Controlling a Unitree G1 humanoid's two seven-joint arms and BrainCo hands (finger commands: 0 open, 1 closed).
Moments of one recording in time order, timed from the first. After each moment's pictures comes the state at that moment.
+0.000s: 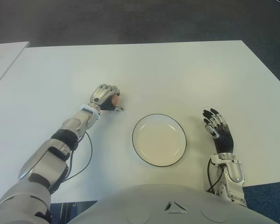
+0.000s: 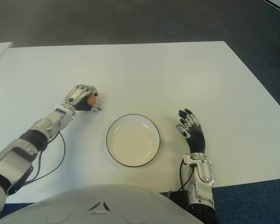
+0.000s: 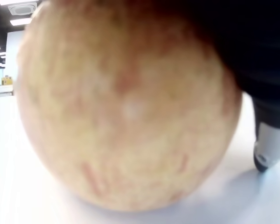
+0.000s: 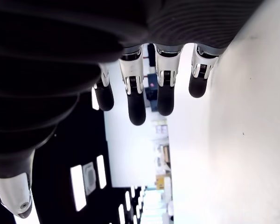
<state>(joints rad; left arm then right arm) -0.41 0.57 -0.59 0.74 0.84 -0.31 0.40 0.33 -0.10 -0.21 0.19 0.26 -0.45 0.27</state>
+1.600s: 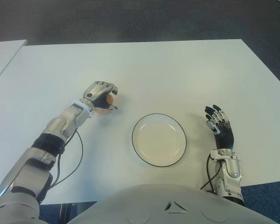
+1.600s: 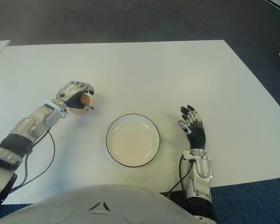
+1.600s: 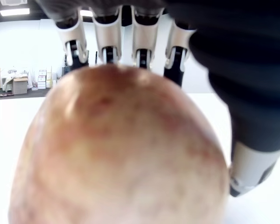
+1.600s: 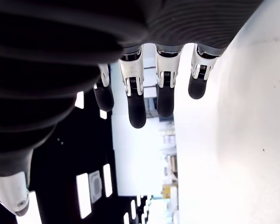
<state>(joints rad) -0.33 0.66 -0.41 0.45 0.80 -0.38 0.22 0.27 -0.09 -0.21 0.26 0.24 -0.50 0.24</state>
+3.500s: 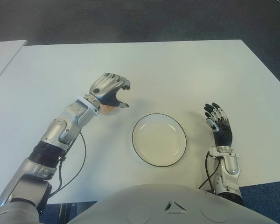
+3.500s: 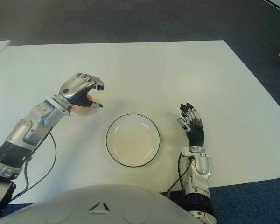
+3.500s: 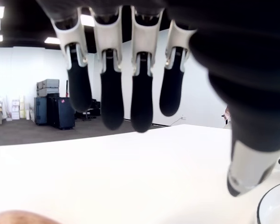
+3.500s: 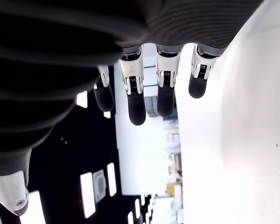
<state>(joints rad) -0.21 0.64 -0.29 -0.01 0.86 -0.29 0.03 0.23 -0.08 -0.21 0.31 0.24 -0.52 0.24</state>
